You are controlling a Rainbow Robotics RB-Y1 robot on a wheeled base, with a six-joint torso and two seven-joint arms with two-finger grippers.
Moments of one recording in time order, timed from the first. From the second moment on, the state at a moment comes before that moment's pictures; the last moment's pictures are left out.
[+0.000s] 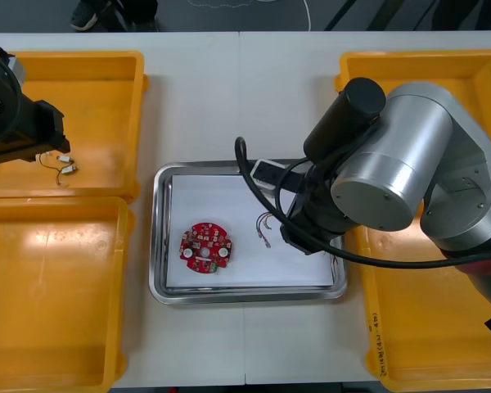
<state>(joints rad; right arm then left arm) -0.65 -0.49 0.55 -2.08 -0.67 1.81 1.71 -0.61 0.71 0.08 -1.83 0.72 1.91 -1.02</state>
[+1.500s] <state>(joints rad) -0.67 -0.49 0.81 -1.88 -0.56 1.53 1.99 -0.89 0.71 -0.06 -1.10 0.63 1.58 -1.39</state>
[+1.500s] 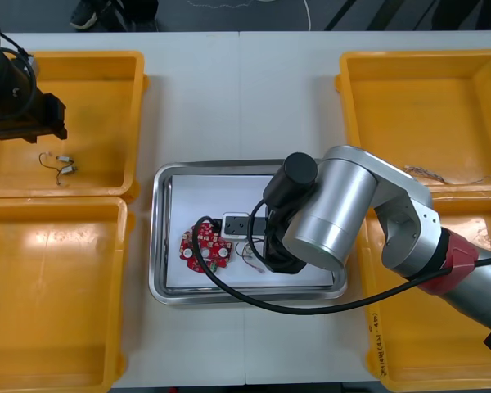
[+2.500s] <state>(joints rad) -0.69 -0.49 0.82 -1.90 -0.55 1.59 1.99 -0.89 0.70 -0.08 -0.93 0.65 1.42 -1.44</state>
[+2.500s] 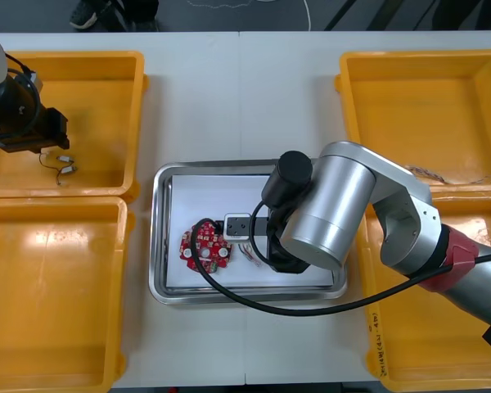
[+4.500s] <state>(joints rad) -0.75 -0.59 -0.09 -1.63 -0.55 1.80 2.05 -0.88 0.66 -0.11 -0.92 0.65 1.39 -1.44</state>
